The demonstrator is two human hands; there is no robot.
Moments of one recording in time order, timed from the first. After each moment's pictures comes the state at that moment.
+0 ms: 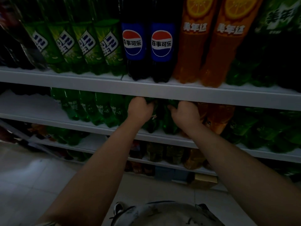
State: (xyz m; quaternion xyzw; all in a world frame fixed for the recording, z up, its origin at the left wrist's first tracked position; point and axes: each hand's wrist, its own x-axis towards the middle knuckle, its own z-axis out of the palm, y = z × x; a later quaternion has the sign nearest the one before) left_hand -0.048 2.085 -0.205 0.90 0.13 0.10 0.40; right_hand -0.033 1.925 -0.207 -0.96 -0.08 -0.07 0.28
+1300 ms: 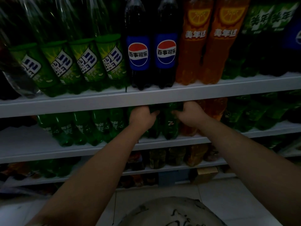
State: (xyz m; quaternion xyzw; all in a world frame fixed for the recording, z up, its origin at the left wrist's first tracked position) left_hand -0.032 2.118 -0.212 0.95 -0.02 0.03 0.30; right_hand -0.039 1.928 -0.201 -0.93 -0.04 0.02 0.37
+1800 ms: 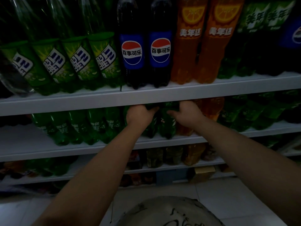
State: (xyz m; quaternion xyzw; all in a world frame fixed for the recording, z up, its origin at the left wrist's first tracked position) left_hand -0.033 2.106 -0.212 0.92 0.04 0.06 0.37; right_hand -0.042 1.925 -0.200 -0.95 -0.08 -0.03 0.31
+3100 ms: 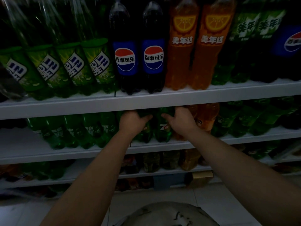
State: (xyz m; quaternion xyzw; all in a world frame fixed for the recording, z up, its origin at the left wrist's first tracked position) left_hand -0.036 2.114 -0.215 0.92 0.03 0.06 0.38; right_hand -0.039 1.927 -0.217 -0.92 -0.05 -0.09 0.37
